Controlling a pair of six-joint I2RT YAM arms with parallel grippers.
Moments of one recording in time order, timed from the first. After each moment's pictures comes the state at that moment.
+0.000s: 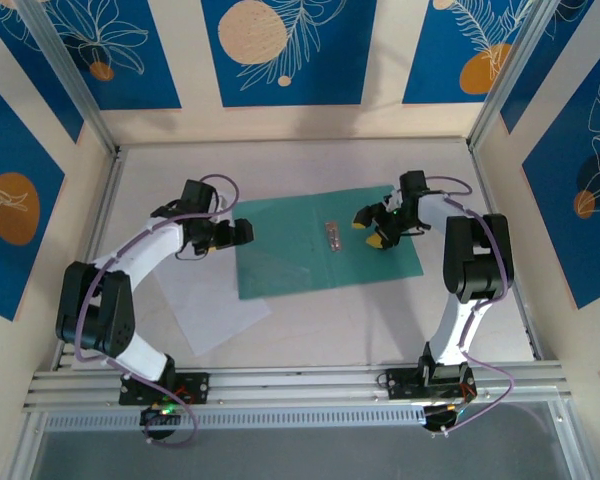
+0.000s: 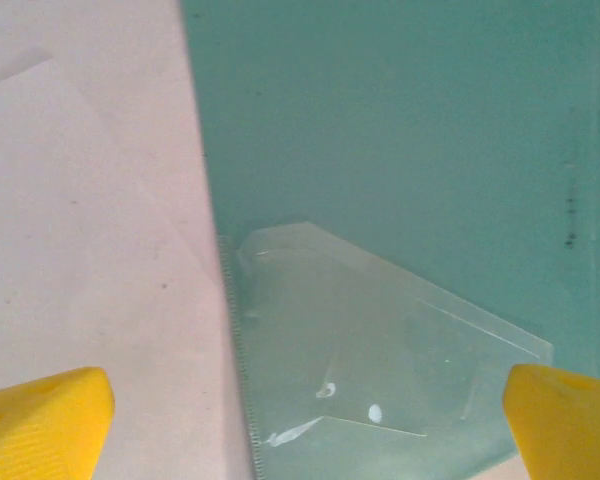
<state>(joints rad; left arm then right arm) -0.27 1.56 1.06 -0.60 0.24 -0.42 0.02 1.88 1.17 -0.56 -0.67 0.61</state>
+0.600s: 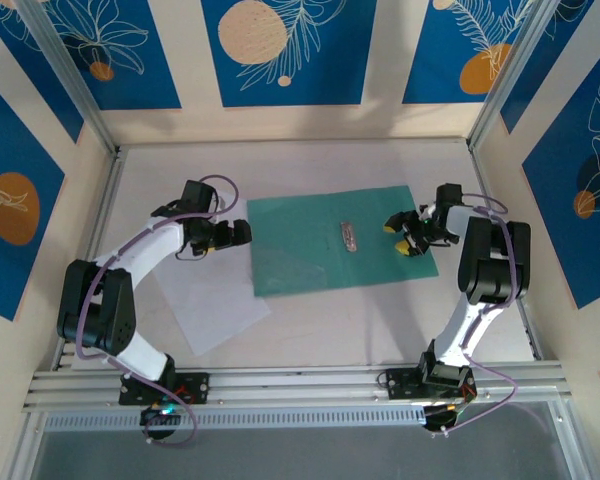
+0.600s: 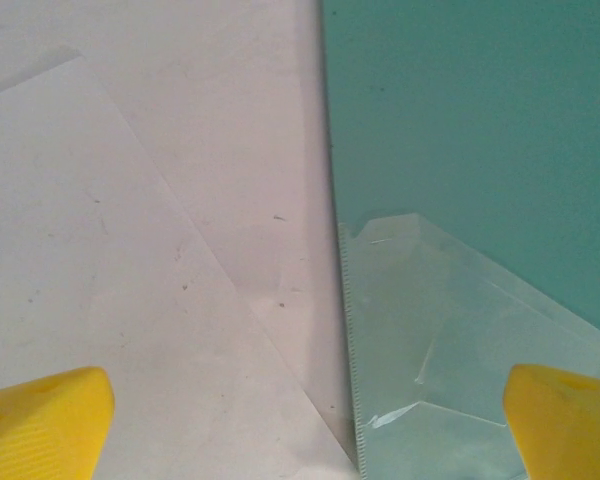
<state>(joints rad) -0.27 1.57 1.06 -0.60 0.23 -0.42 -0.18 1.85 1.07 -0.50 -0.65 0.61</state>
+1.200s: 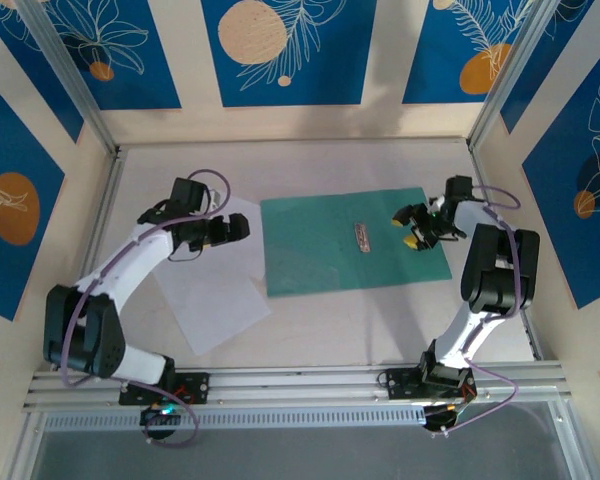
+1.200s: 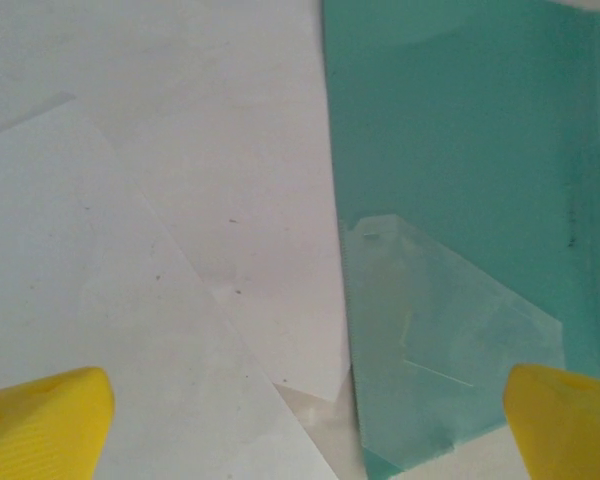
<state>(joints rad) -0.27 1.39 1.04 -0.62 0.26 -0.44 -0.17 1.77 1.15 -0.61 -0.61 0.59</state>
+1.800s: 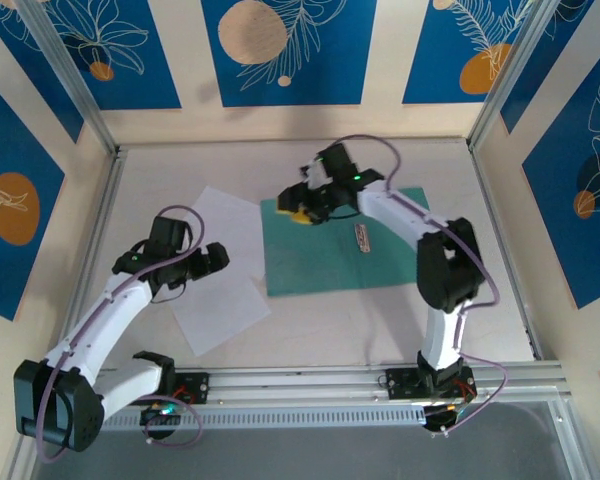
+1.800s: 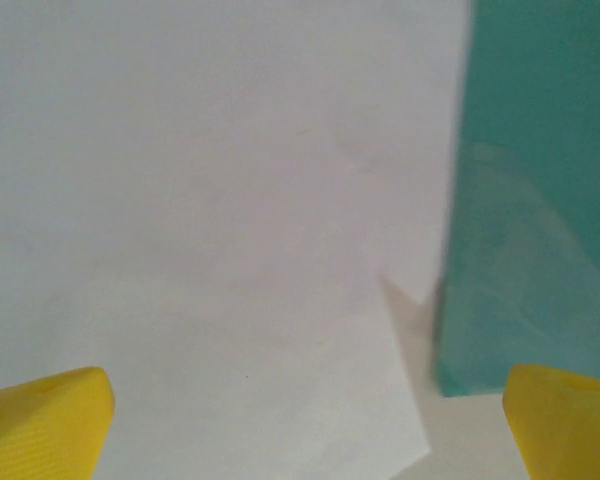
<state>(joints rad) -0.25 1.05 0.77 -0.75 0.09 -0.62 0.54 1.92 1.55 -0.54 -0.68 0.69</state>
